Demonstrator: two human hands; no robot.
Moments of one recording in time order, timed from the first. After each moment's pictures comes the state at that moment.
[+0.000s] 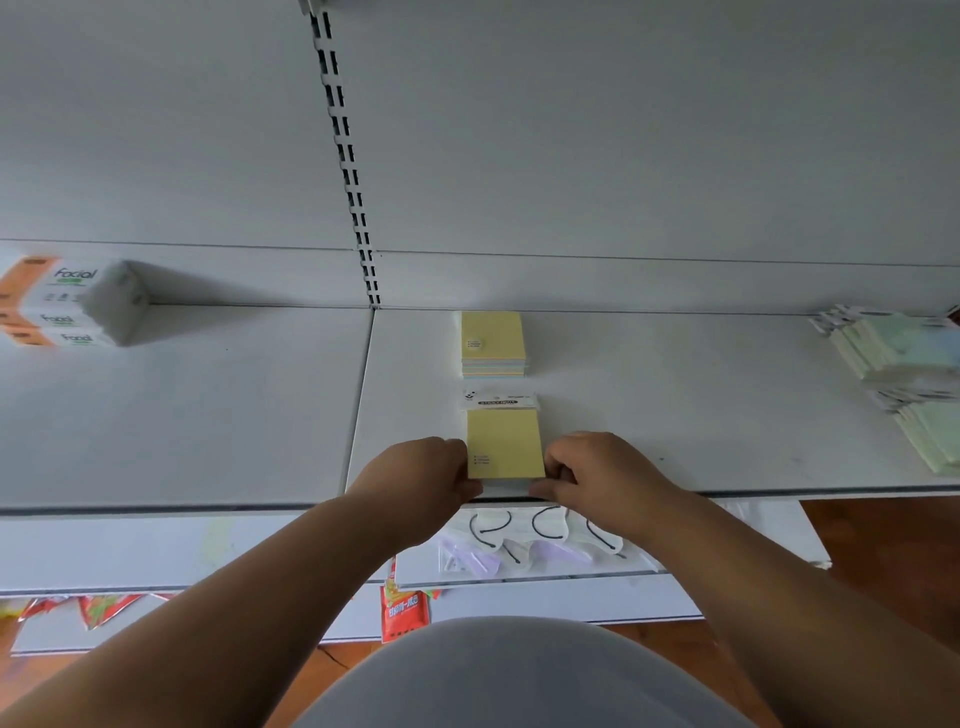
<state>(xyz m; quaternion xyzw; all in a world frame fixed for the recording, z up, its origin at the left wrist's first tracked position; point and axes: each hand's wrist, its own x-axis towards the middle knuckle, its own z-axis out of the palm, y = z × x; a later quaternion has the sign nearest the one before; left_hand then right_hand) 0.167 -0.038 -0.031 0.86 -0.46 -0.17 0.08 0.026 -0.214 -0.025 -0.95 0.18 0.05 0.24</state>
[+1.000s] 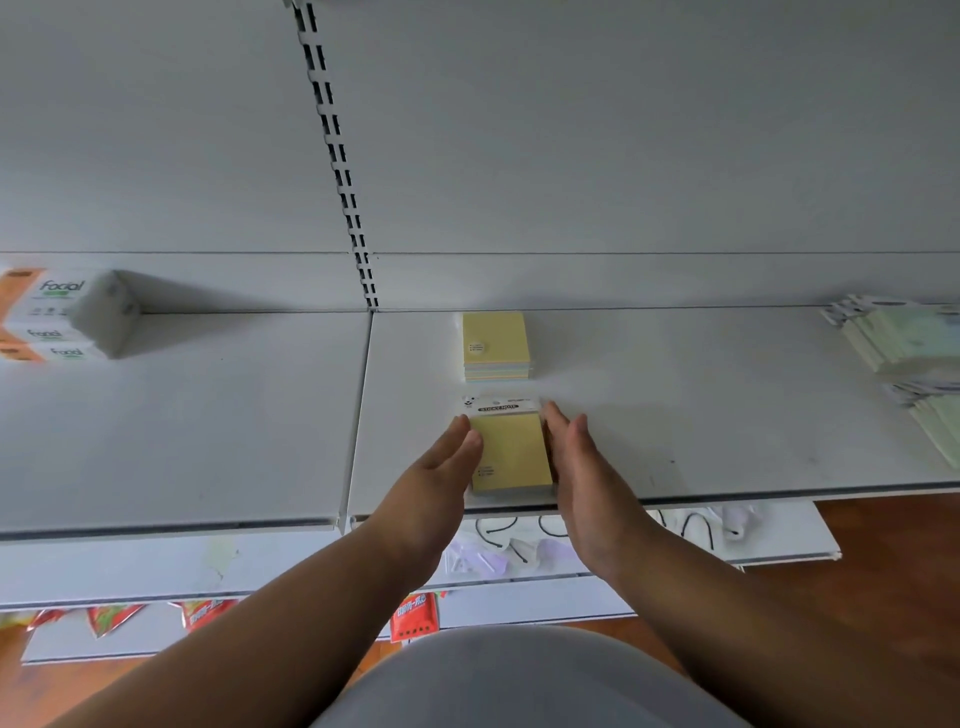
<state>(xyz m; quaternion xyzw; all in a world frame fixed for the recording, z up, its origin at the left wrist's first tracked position) 0.146 -0.040 -0.027 0.67 -0.11 -0.43 0.60 0.044 -0.168 -0.042 -0.62 0.33 -0.08 0.71</state>
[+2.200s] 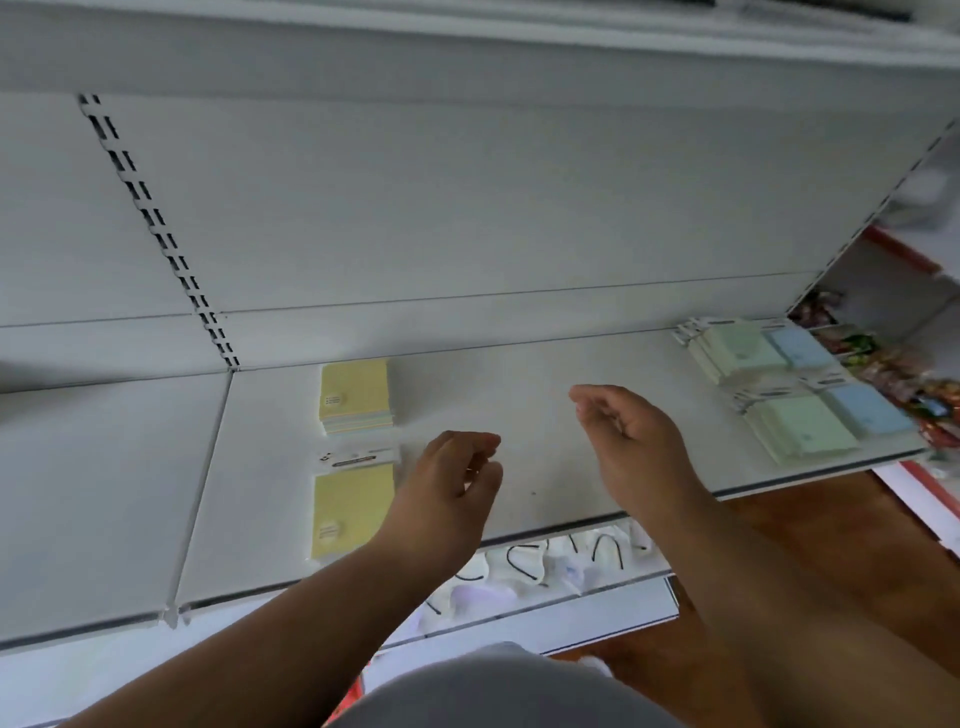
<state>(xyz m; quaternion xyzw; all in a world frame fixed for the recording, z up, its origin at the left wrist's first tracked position) 0.078 -0.149 0.002 0.78 -0.39 -0.21 0.45 -0.048 -0.300 0.025 -0.79 0.39 -0.25 0.41</state>
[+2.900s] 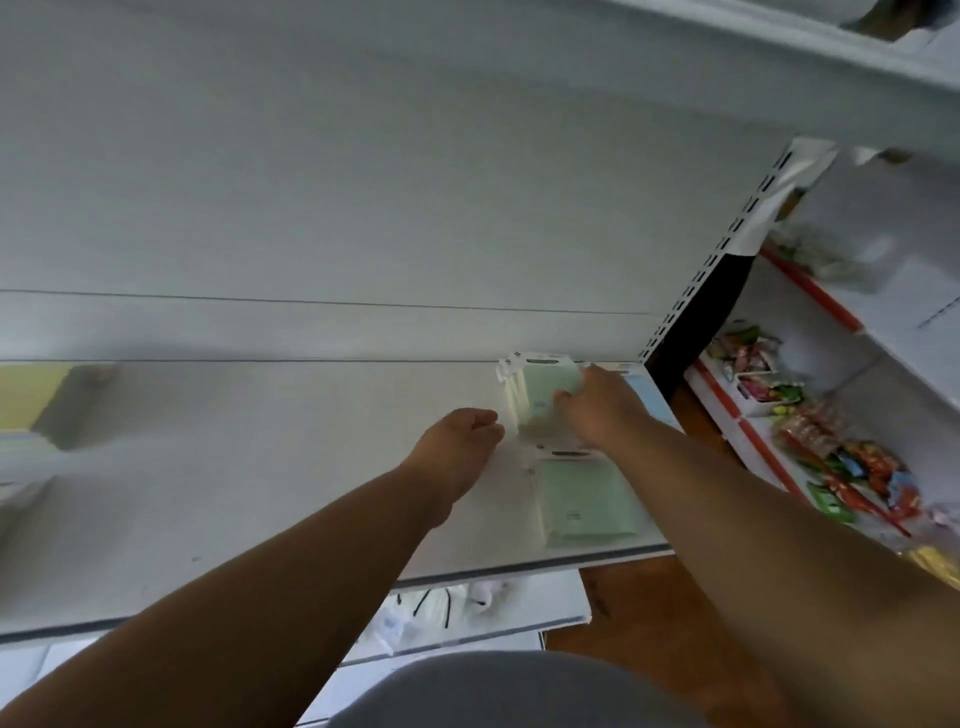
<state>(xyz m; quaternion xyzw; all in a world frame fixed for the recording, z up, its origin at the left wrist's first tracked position) -0.061 -0.464 -0.023 0.71 -0.18 -0.43 0.53 -0.151 -0.622 0.018 -0.85 0.50 0.00 0.18</state>
